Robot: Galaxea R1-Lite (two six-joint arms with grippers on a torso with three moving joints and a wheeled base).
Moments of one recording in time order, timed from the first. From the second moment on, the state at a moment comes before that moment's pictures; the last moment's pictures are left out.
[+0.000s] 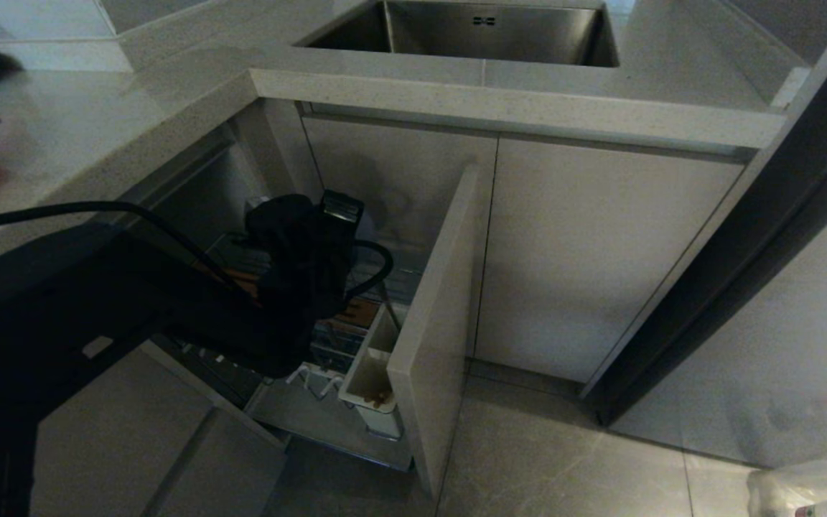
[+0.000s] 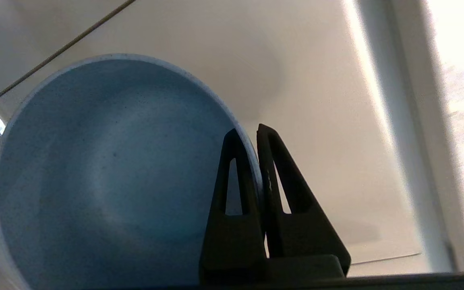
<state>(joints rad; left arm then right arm) -0.46 2.12 -1.18 -1.23 0.48 -0.95 0.00 0.00 0.00 0.01 0.00 0.01</state>
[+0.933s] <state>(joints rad) -0.45 2.14 -1.11 -1.26 0.47 -0.94 0.00 0.00 0.00 0.01 0.00 0.01</state>
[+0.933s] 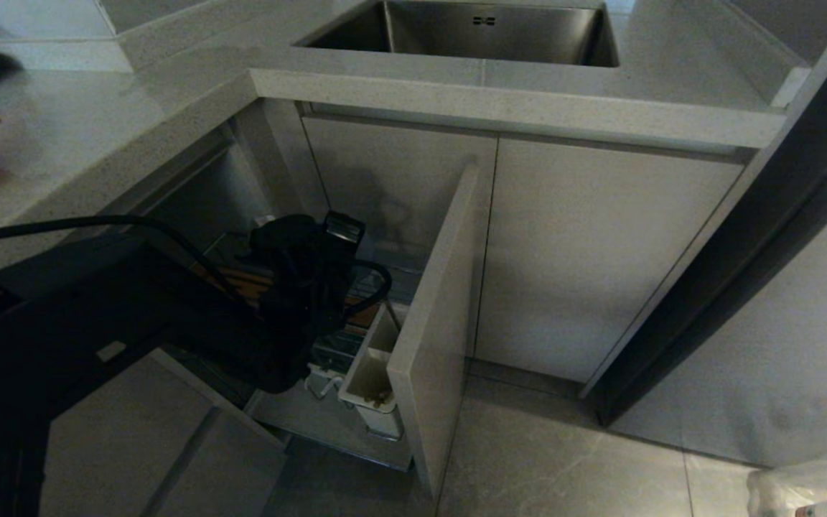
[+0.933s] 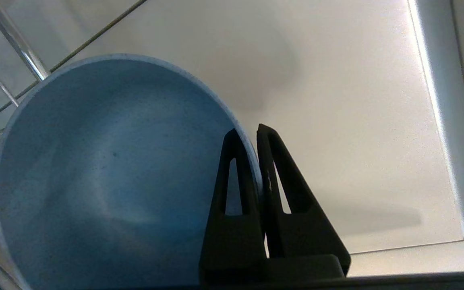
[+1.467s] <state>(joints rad) -0.45 2.15 -1.02 -1.38 0.47 -0.94 0.00 0.00 0.00 0.01 0.00 0.01</state>
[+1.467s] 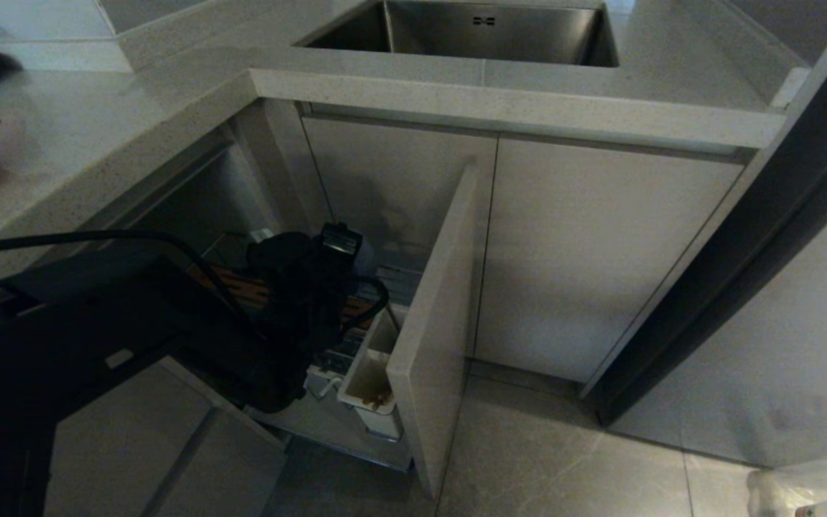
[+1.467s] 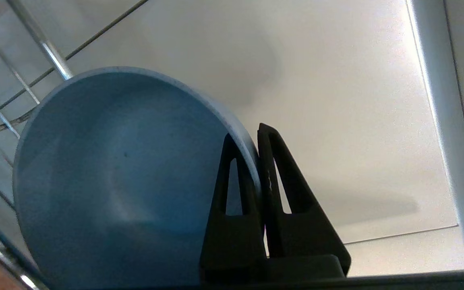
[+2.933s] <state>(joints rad) -0.48 1.96 -0.84 -1.37 0.45 -0.89 0.00 0.00 0.00 0.01 0.00 0.01</state>
